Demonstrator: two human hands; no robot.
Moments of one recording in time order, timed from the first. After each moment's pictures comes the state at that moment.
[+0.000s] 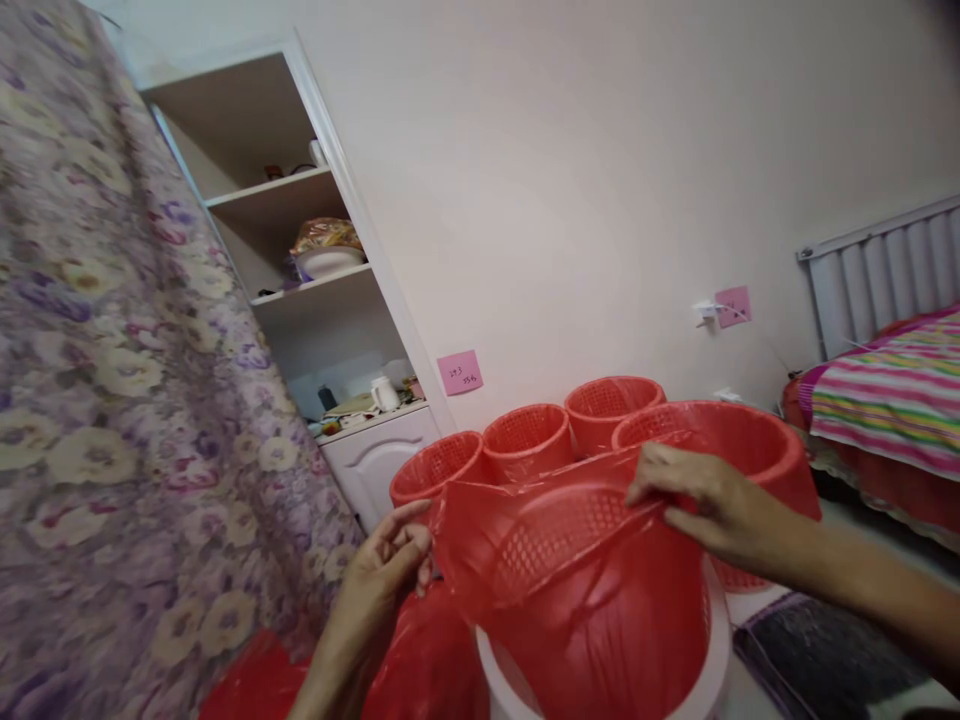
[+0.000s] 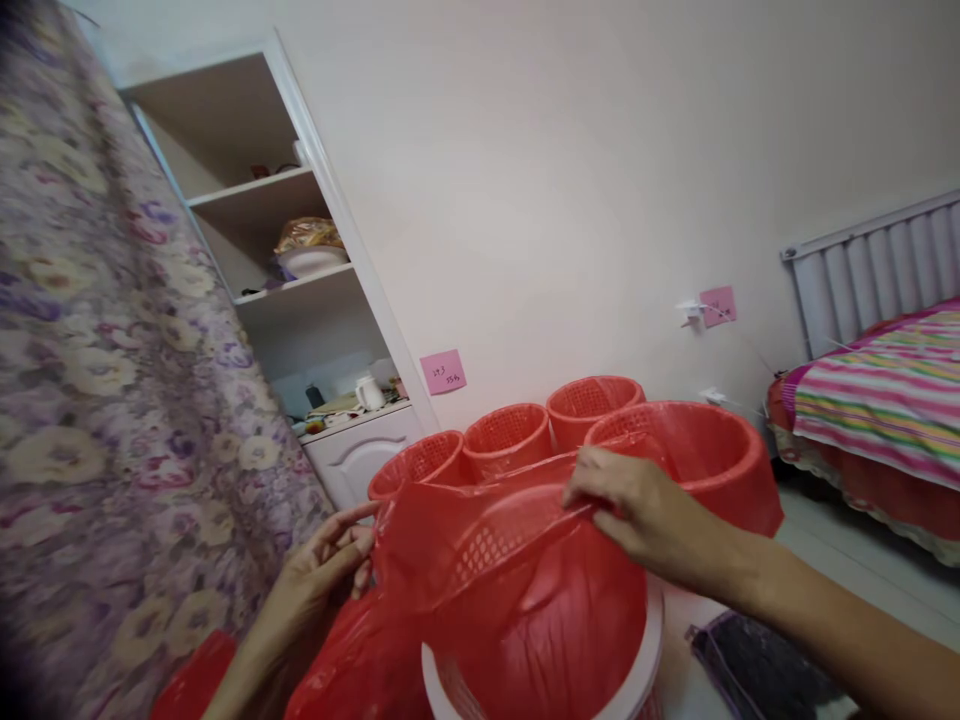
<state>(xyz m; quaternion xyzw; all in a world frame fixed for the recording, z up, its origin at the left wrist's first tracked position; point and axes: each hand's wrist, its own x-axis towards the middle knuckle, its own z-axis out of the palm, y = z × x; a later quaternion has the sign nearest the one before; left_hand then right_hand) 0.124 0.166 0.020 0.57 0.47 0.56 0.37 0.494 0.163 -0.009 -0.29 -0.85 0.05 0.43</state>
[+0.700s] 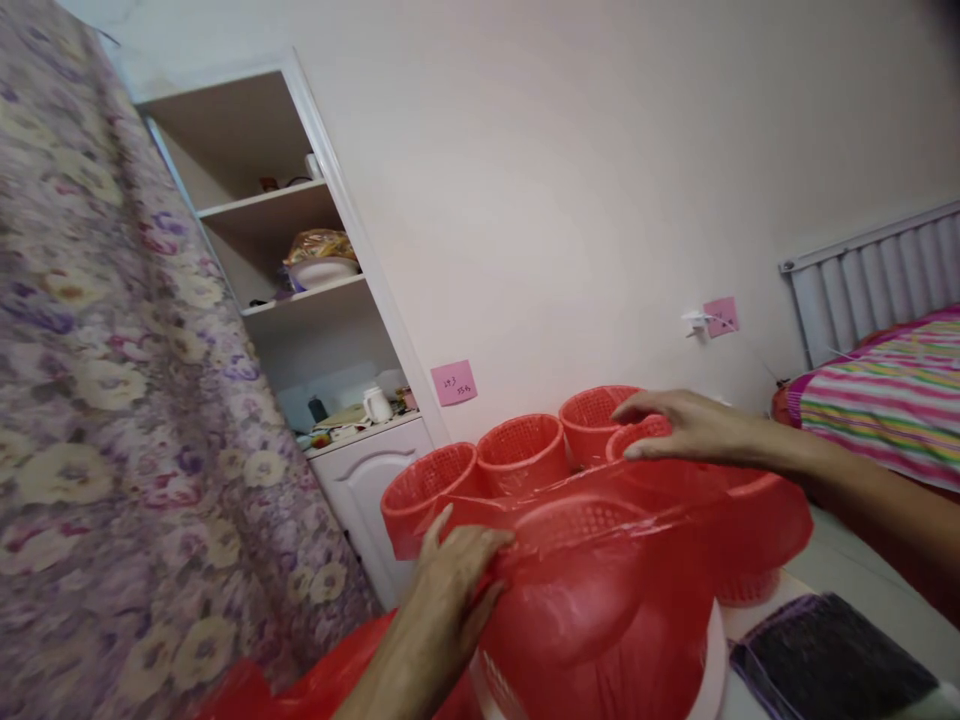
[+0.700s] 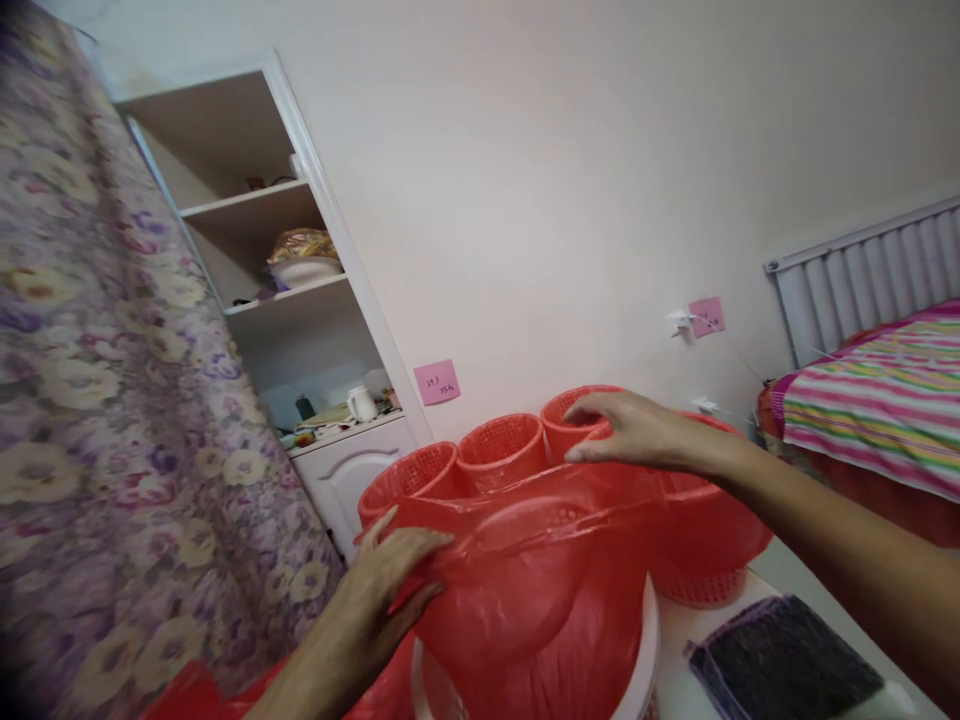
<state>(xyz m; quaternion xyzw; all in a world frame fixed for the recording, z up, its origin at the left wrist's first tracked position) 0.171 0.153 0.026 0.89 0.39 0.19 -0.13 0.535 0.209 0.046 -0.43 -0.81 0.10 0.39</state>
